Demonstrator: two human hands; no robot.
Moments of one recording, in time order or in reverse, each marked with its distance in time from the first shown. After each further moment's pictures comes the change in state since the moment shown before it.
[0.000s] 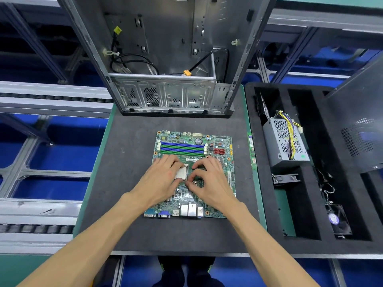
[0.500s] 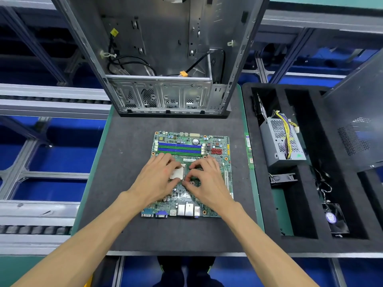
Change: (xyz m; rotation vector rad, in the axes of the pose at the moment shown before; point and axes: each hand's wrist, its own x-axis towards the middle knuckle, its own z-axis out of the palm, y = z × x) left_hand 0.003 0.001 -0.005 0.047 0.006 -0.034; right_hand -0.001 -0.005 -0.002 -0.017 0.009 0.013
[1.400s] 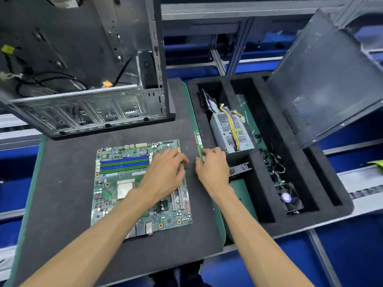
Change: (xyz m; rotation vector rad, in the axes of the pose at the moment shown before) left_hand 0.103 0.115 0.023 -0.162 0.021 0.102; right_hand -0.002 0.088 -0.082 -0.149 0.154 0.692
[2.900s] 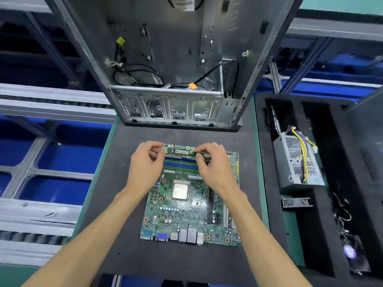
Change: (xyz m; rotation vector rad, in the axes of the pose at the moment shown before) left_hand -0.070 -0.134 -0.063 -0.454 0.511 -0.663; right_hand 0.002 -0.128 0.041 0.381 -0.165 -0.476
